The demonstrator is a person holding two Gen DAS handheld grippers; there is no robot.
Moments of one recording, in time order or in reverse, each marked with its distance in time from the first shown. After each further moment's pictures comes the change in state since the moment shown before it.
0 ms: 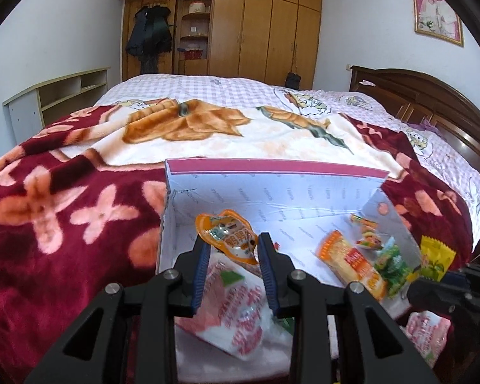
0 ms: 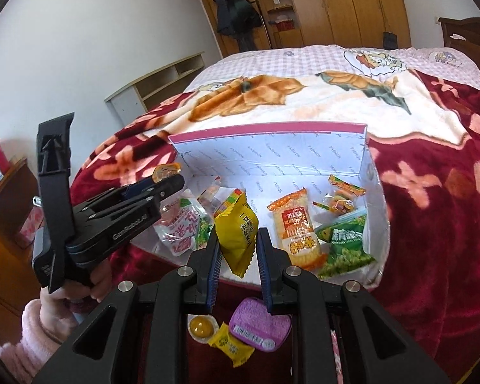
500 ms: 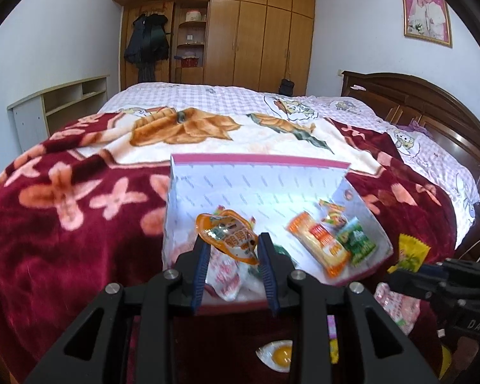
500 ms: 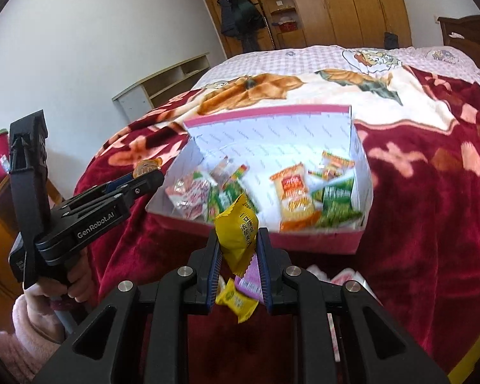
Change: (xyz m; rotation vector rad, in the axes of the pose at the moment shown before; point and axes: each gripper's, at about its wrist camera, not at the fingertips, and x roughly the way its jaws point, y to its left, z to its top) left arm -0.073 -0.014 -0.023 0.016 -0.040 -0.013; right arm -0.044 0.002 -0.034 -0.010 -0.020 0.013
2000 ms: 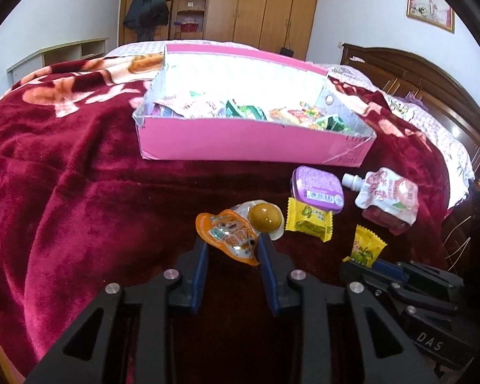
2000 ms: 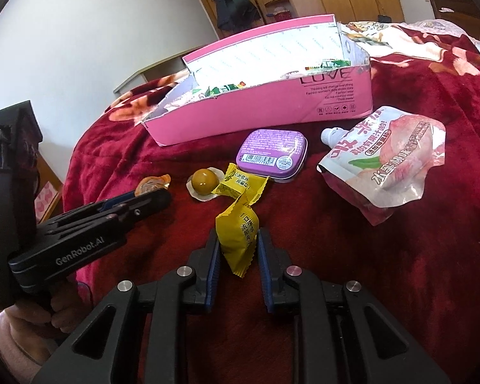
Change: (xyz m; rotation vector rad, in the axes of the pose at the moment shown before) left arm -0.025 -0.027 -0.133 -0.042 0.147 -0.032; right arm 0.019 -0.001 -0.136 0.067 0.004 0.044
